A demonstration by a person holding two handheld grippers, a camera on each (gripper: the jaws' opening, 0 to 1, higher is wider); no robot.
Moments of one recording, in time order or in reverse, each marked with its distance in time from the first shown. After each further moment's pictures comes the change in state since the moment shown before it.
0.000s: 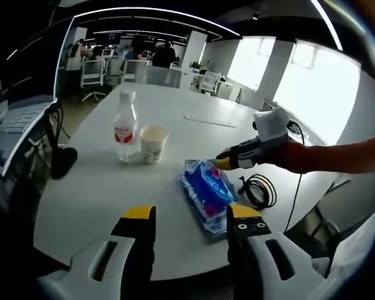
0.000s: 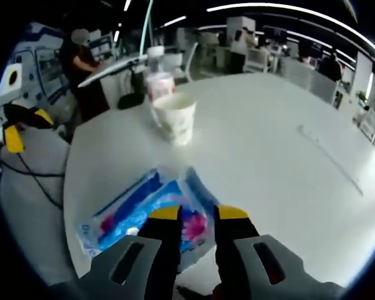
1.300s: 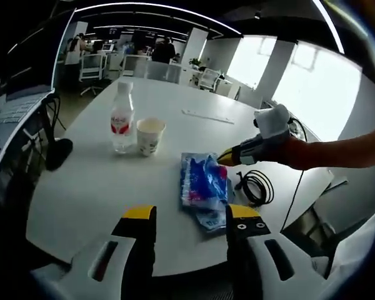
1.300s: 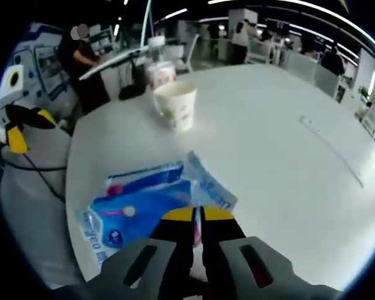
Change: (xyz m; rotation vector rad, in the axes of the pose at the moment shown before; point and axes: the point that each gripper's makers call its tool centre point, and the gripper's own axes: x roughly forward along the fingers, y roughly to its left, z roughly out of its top) left arm 0.007 -0.004 -0.019 -0.043 0.033 -0.031; right arm -0.018 0.003 -0.027 0.042 0.047 -0.009
